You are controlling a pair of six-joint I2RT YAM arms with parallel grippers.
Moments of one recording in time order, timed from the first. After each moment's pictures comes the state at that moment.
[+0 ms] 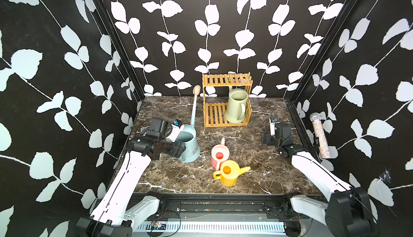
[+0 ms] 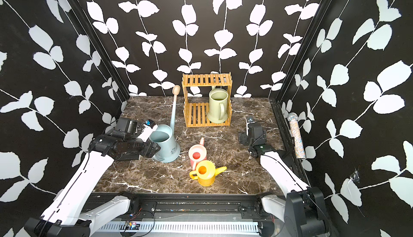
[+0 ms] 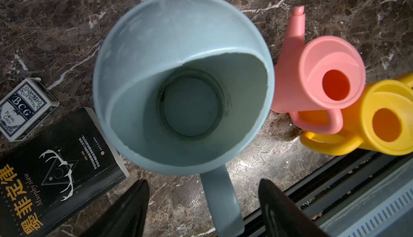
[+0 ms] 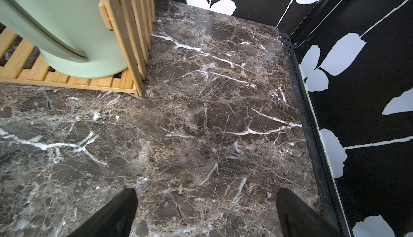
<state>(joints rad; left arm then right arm) -0.28 1.03 1.11 -1.09 0.21 0.18 0.22 1.16 0.69 -0.19 0.23 -0.05</state>
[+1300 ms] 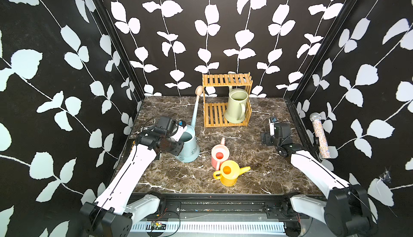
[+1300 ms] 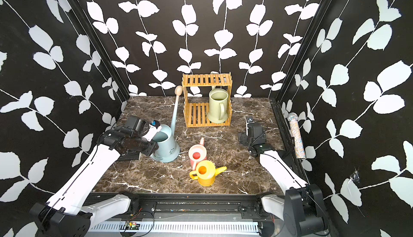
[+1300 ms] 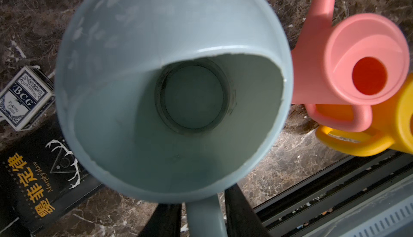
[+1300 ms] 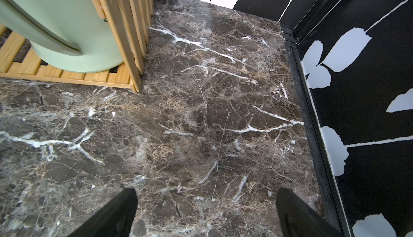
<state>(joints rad) -0.34 1.11 1.14 -1.13 0.09 0.15 0.21 1.18 0.69 -0.19 0.23 -0.05</state>
